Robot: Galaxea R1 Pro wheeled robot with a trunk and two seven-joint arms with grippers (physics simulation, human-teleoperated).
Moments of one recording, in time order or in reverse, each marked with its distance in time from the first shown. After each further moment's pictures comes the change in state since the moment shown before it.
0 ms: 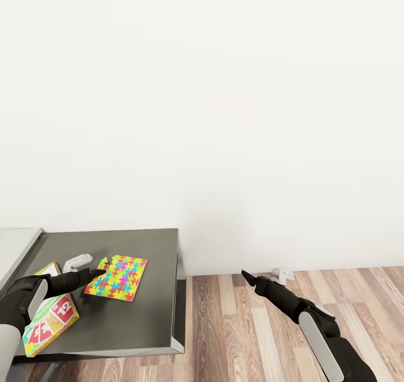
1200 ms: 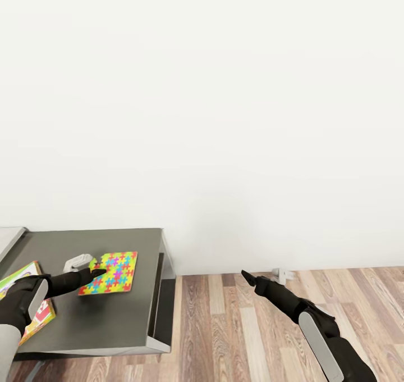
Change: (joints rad) left arm 0.000 -0.002 0.000 0.000 0.004 0.000 -0.003; right arm 0.000 0.000 0.001 0.000 0.000 -0.003 0.000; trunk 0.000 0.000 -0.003
